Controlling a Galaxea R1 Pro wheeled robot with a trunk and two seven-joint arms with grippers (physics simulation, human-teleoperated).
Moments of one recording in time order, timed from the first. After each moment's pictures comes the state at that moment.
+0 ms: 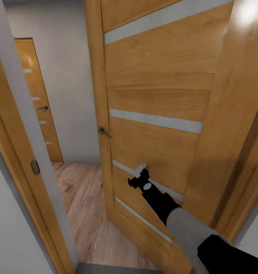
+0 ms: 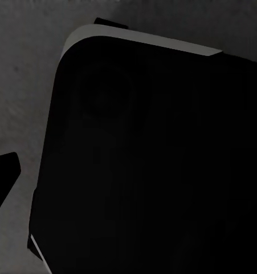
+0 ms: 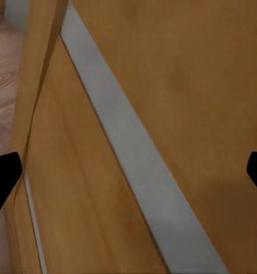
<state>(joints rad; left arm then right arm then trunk) 0.00 -0.02 0.02 -0.05 0.23 -0.05 0.00 -0.89 0.17 0.49 -0.51 0.17 0.15 -0.07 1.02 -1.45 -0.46</state>
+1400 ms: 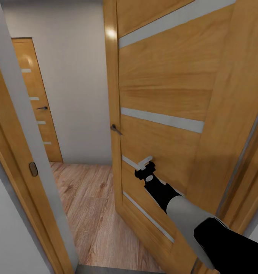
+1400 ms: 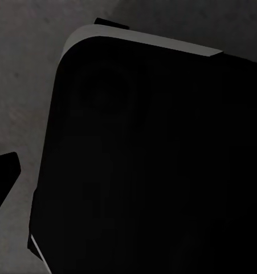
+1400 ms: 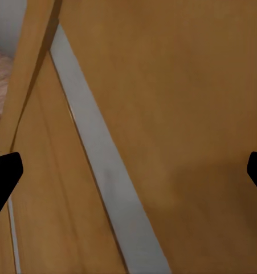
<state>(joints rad) 0.00 -0.02 0.02 -0.05 0.23 -0.05 0.00 -1.01 0.17 0.49 -0.37 0.15 0.14 -0.19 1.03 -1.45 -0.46</state>
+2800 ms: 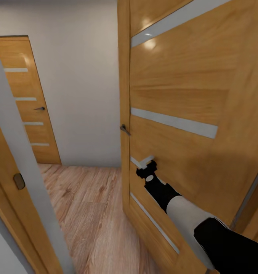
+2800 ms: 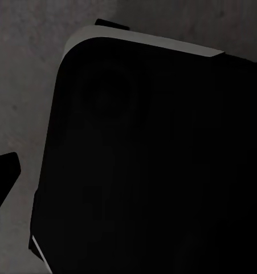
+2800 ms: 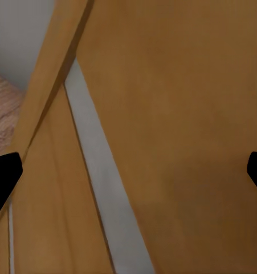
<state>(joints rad) 0.00 -0.02 0.02 -0.05 0.23 -0.05 0.00 -1.01 0.17 0.48 -0.37 0.16 0.13 -0.26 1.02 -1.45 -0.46</state>
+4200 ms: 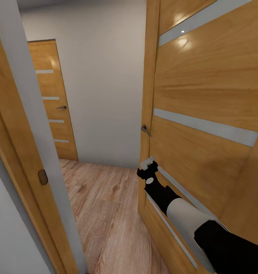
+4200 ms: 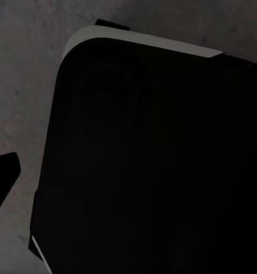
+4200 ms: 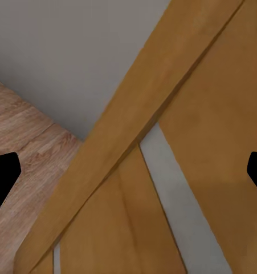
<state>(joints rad) 0.00 -0.02 0.02 -0.05 0.23 -0.05 0.00 -0.99 0.17 0.48 -0.37 0.17 0.09 -0.31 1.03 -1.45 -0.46</state>
